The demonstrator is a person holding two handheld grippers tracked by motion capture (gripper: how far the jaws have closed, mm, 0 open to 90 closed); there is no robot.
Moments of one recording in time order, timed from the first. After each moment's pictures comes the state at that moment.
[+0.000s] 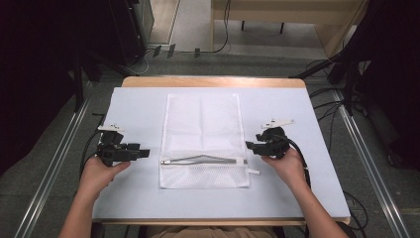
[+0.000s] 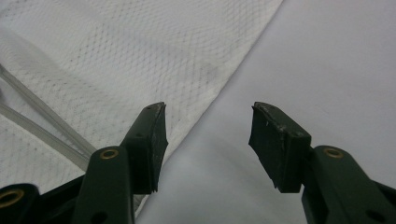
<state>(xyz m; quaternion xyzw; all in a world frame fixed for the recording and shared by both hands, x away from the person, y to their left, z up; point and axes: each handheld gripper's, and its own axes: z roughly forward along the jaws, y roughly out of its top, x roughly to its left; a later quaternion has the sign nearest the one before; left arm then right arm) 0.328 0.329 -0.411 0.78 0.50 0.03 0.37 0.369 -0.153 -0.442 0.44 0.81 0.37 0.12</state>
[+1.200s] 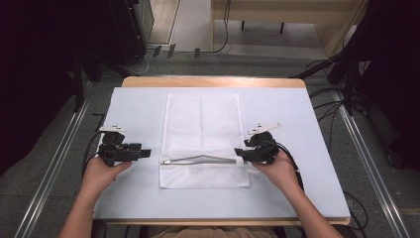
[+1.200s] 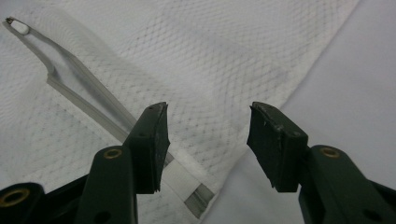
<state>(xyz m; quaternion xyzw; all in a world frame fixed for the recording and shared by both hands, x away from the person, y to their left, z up) 0.331 0.329 -0.418 0.79 0.49 0.03 0.37 0.353 -0.120 -0.436 0.40 0.84 0.37 0.09</state>
